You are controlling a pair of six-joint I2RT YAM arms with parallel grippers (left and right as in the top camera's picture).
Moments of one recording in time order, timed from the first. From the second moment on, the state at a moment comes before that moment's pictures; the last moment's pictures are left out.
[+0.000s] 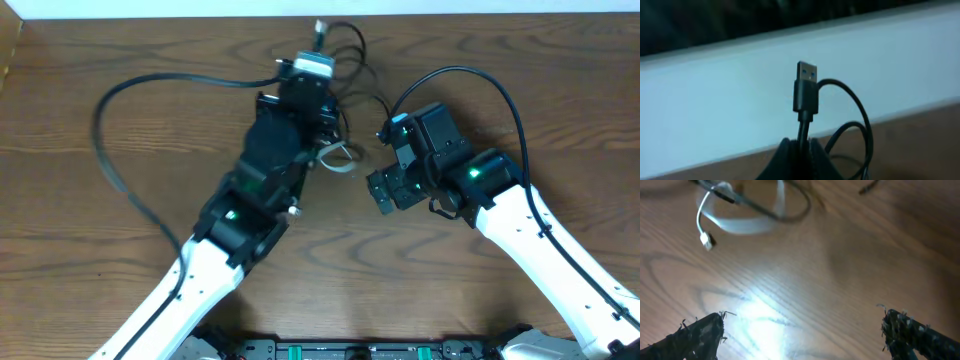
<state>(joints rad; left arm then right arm) -0.62 1.20 1.05 0.15 -0.42 0.11 0.53 1.43 1.19 -0.83 -0.08 0.07</state>
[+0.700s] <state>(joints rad) -0.62 1.13 1.06 -0.24 -0.49 0.01 0.59 1.47 1.18 -0.73 -0.08 0.11</state>
